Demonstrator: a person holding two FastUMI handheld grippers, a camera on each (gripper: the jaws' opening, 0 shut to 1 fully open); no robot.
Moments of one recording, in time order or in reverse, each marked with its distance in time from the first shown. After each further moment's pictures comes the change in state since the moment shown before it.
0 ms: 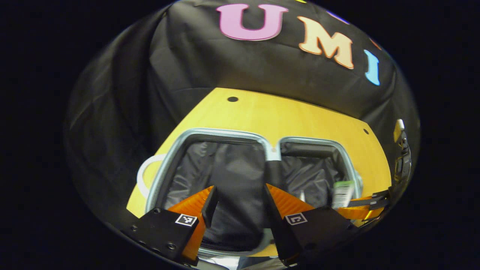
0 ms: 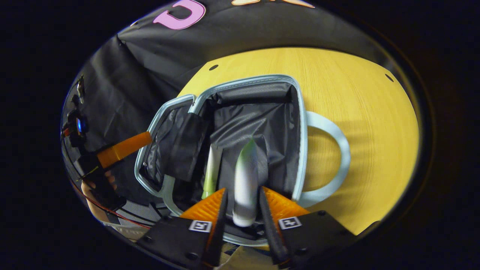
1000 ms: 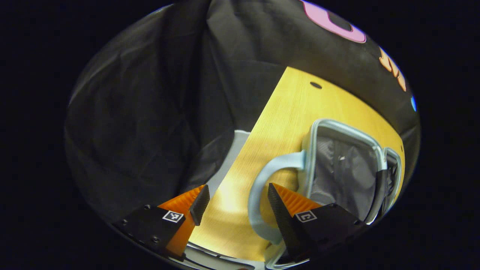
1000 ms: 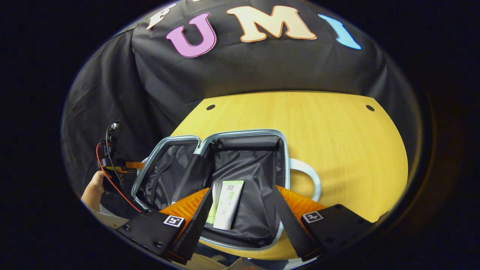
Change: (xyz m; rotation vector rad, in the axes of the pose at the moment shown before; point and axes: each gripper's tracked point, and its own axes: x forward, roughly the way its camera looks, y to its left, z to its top) left arm 0.092 0.216 -0.044 -0.142 0.223 0.135; right arm -0.047 0.010 0.052 -0.051 -0.318 -0.157
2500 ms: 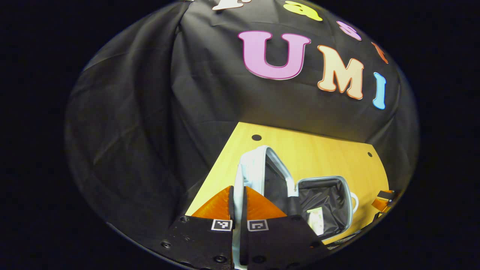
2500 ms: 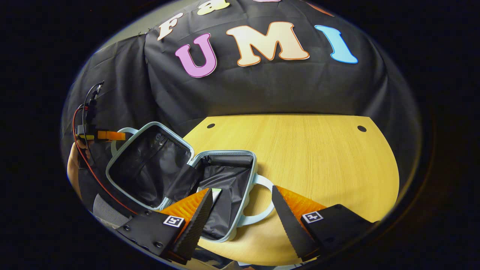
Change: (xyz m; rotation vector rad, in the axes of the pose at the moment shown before) left arm -0.241 -0.151 0.097 0.159 -0.388 -0.120; right arm -0.062 -0.080 0.037 -0.085 -0.153 0.086
